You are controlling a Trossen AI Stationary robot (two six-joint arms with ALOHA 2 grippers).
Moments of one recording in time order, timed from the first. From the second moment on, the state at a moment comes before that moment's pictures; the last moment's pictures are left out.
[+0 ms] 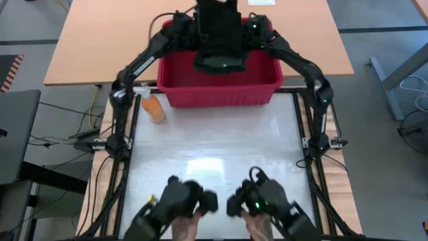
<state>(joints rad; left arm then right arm) 0.83 2.07 2.25 -0.67 0.07 -0.59 -0.88 1.96 1.97 -0.38 -0.31 0.51</state>
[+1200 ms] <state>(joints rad) 0.92 2.24 2.35 -0.93 -0.43 -0.26 -1.02 2.07 1.97 -0.44 -0.29 0.42</state>
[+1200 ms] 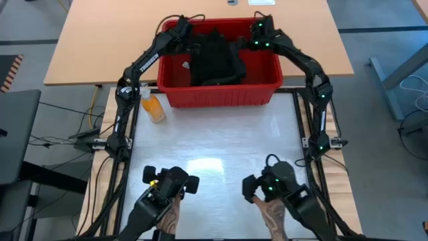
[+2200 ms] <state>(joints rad) 0.22 1.49 2.08 -1.00 -0.14 0.06 -0.33 1.17 1.48 -0.65 -0.18 -0.02</state>
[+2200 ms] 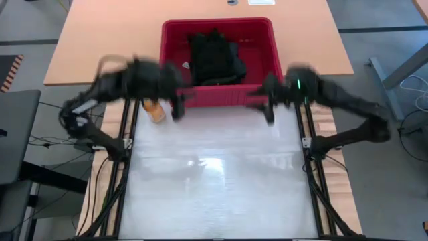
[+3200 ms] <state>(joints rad) -0.13 0.78 0.13 0.69 -0.27 -0.14 0.01 0.71 0.28 0.35 0.10 0.19</state>
